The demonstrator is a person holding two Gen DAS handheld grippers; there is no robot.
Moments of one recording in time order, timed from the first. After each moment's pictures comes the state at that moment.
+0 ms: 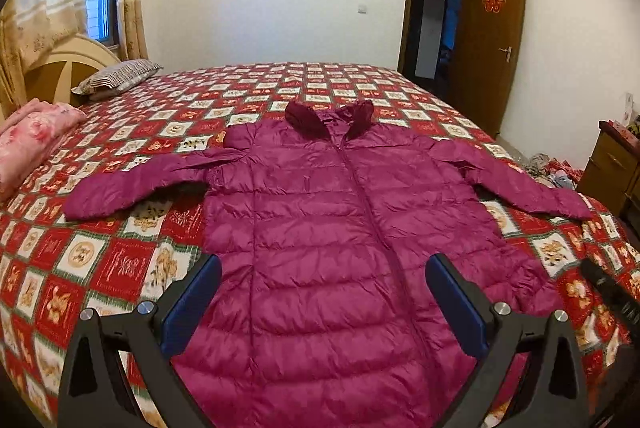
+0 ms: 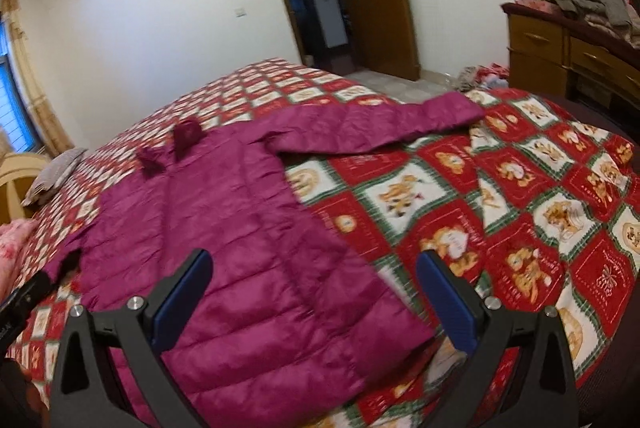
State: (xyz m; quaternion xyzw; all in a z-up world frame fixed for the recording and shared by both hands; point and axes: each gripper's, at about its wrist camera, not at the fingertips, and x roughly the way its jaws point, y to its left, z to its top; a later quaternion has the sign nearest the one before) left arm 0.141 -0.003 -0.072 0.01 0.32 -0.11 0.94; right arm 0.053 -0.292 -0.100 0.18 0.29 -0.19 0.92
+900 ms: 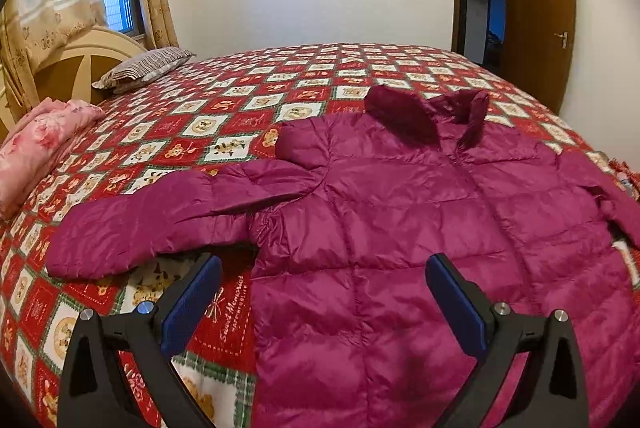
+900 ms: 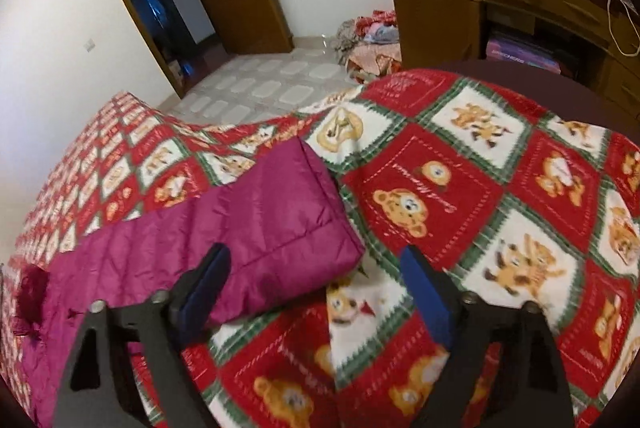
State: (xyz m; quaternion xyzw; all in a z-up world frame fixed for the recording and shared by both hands) left arm 0.313 0.039 -0.134 0.04 0.34 -0.03 0.94; right arm 0.159 -0.543 -0.126 0.29 0.34 -0.37 0.82
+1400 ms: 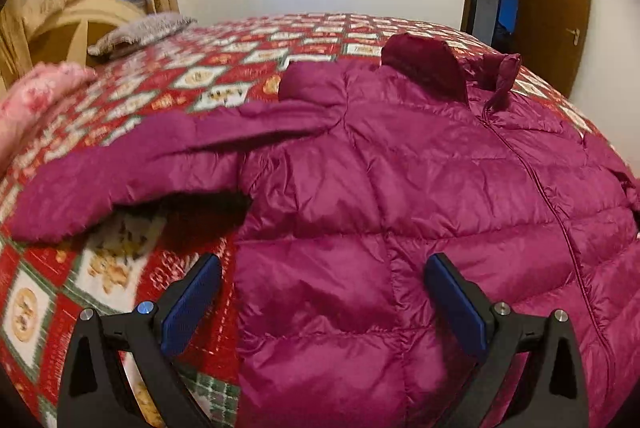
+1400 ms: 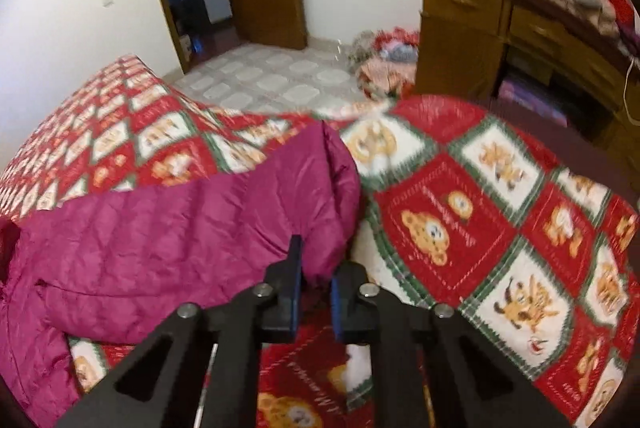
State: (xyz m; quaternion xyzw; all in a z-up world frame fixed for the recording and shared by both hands) left arm 0.337 0.055 -0.183 0.00 0.39 -0.03 0.92; right arm 0.182 -0.523 -0.113 0.20 0.36 -0.37 0.84
